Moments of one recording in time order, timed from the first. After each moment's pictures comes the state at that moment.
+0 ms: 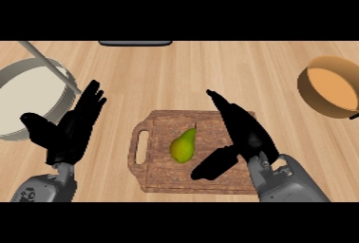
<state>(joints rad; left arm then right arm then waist) -0.15 0.27 -0.17 -1.64 0.24 0.24 0.26 -0.48 -0.20 0.48 -1.78 0.24 0.08 1.11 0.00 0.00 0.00</state>
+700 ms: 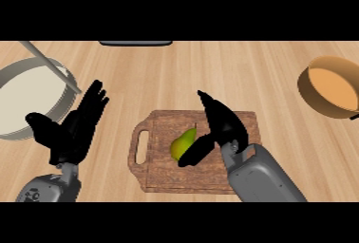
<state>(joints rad) -0.15 0.23 -0.16 -1.66 0.19 0.23 0.28 -0.52 -0.06 0.45 -1.56 0.36 0.09 1.10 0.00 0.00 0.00</state>
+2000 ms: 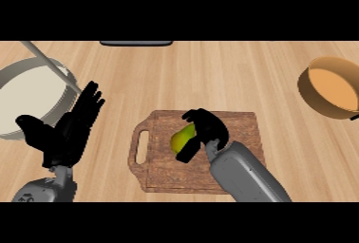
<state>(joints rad) -0.12 0.19 -0.10 -1.69 0.15 0.16 0.31 -0.55 -0.01 0.50 -1.26 0.36 0.09 0.98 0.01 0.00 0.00</state>
